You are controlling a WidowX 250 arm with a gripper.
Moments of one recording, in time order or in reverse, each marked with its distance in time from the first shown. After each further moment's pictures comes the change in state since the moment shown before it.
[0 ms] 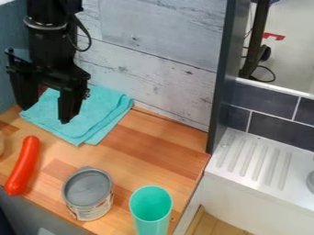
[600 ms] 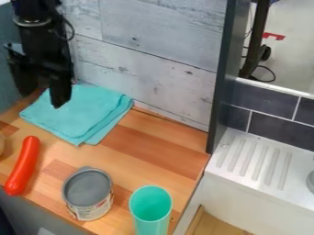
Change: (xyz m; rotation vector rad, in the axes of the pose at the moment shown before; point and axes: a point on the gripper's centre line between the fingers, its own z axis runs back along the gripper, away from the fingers) arm 0.044 0.042 -0.020 -0.048 -0.082 -0.092
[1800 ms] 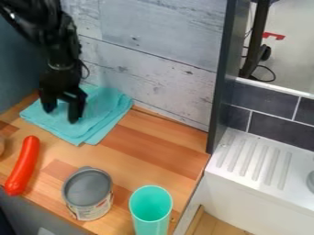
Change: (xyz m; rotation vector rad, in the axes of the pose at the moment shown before) arm 0.084 0.045 -0.117 0.067 0.039 0.000
